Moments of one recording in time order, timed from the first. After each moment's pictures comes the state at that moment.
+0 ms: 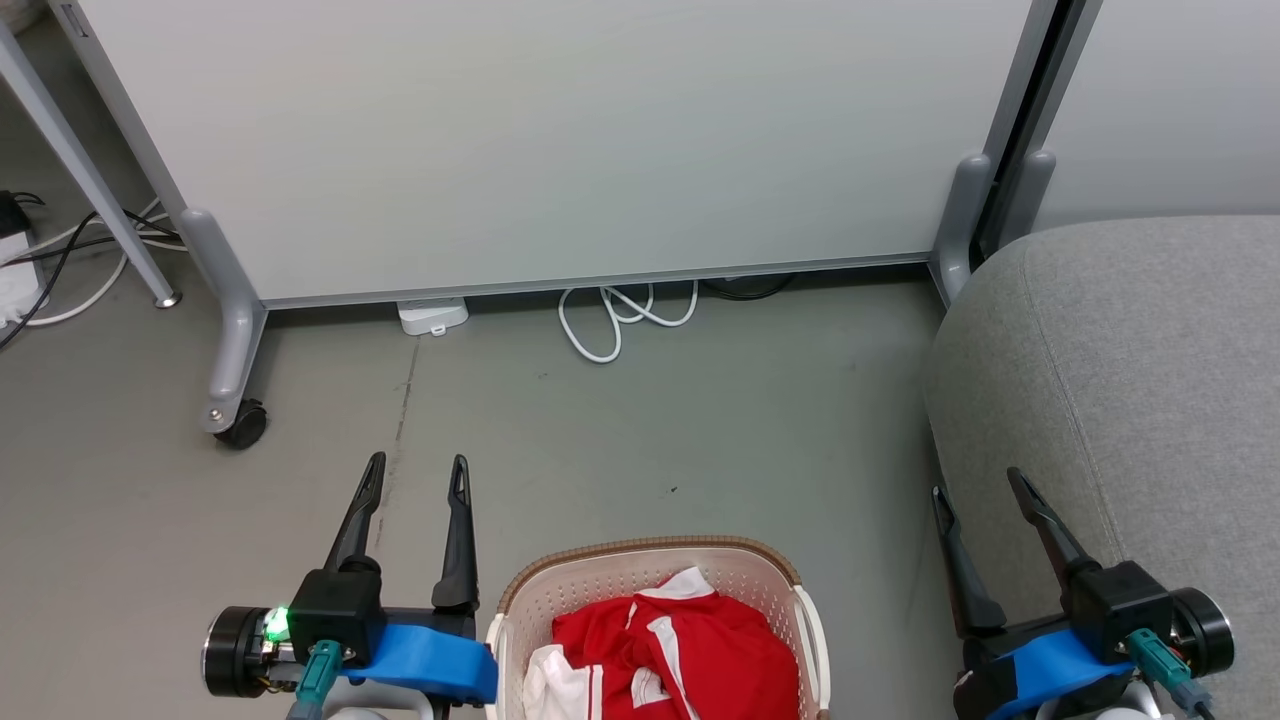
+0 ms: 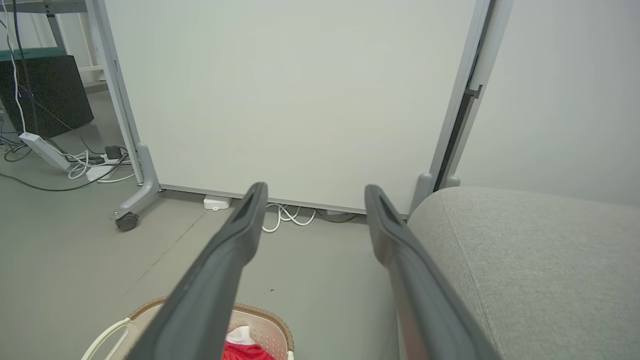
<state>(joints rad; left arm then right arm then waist) -0.07 0.05 -0.18 0.24 -0.09 0.02 -0.26 -0.06 -0.05 0.01 0.24 -0.03 0.13 -0.26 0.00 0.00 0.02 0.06</state>
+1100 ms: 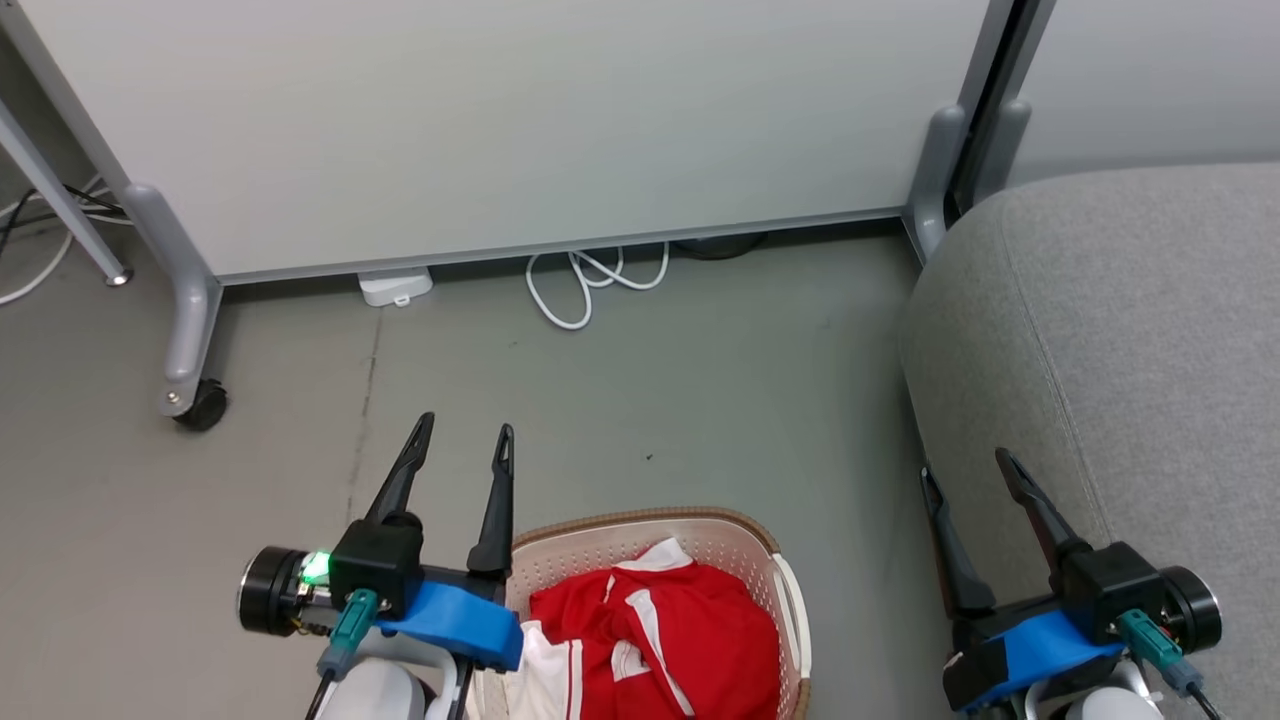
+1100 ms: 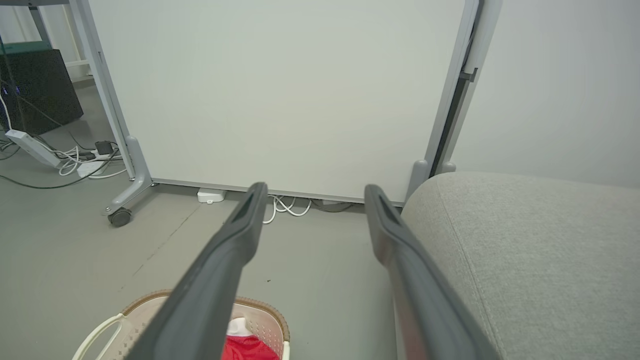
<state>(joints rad) -0.16 0.05 -0.22 0.31 -0.08 -0.04 -0.26 -0.09 -0.05 0.02 0.25 -0.02 0.13 -0.26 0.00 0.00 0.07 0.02</state>
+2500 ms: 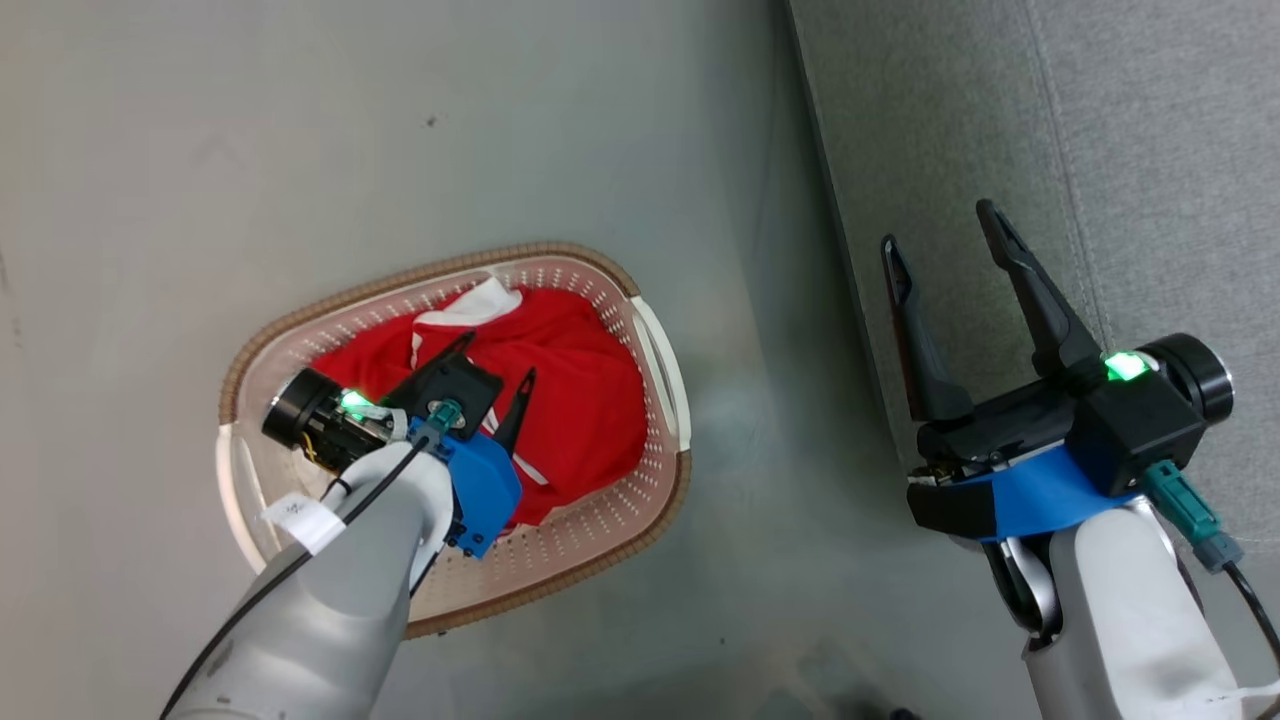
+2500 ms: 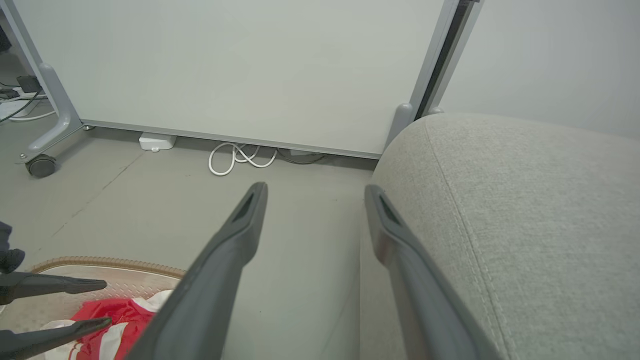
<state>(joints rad) -0.75 0.10 -0.61 1.10 -0.10 -0.13 -0.26 -0.36 -0.06 0.11 0.08 -0.02 0.13 -0.26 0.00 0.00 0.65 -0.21</state>
